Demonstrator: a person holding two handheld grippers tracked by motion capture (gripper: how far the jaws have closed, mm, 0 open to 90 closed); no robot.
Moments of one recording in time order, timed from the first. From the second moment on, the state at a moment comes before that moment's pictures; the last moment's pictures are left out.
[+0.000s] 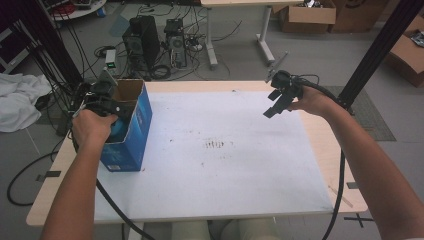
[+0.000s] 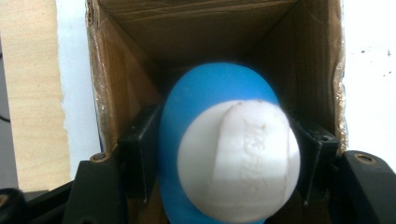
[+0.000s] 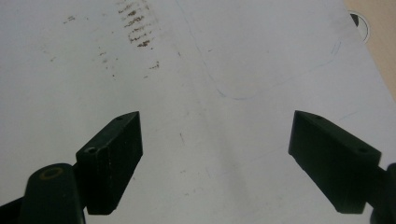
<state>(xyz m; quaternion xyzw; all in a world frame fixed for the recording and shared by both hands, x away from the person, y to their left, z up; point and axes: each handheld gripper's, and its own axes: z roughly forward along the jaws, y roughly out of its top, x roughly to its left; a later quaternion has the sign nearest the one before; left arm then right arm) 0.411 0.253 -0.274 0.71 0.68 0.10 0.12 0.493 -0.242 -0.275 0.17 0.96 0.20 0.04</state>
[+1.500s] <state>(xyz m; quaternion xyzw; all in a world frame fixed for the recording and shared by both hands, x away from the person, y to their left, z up) 0.401 0.253 -0.221 0.71 0.67 0.12 0.17 0.487 -0.243 -0.268 0.17 0.96 0.21 0.04</state>
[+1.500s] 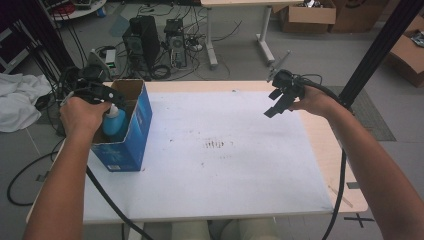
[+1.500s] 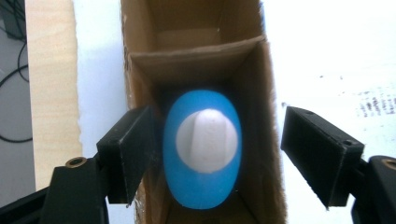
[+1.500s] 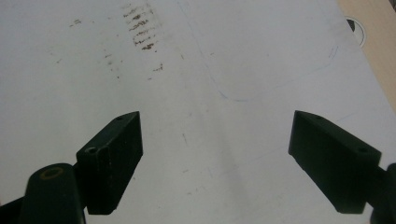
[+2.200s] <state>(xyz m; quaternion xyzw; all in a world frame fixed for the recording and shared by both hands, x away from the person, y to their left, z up) 0.398 0.228 -0.188 0.75 0.62 0.13 0.20 0.484 -0.244 -0.266 0.17 0.96 0.21 0.04</state>
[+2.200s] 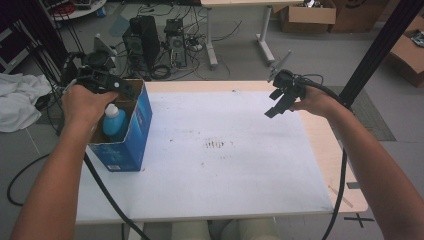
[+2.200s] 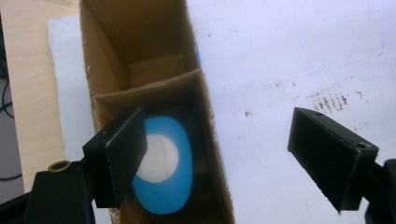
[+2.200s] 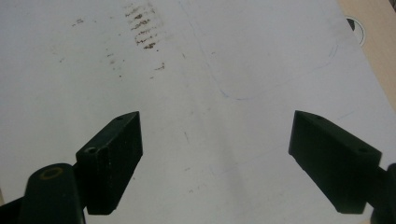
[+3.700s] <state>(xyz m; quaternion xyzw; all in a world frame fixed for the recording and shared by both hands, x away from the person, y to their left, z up) 0.436 0.080 -0.186 0.92 0.33 0.10 0.21 0.479 -0.250 -0.265 0.17 0.96 0.20 0.04</state>
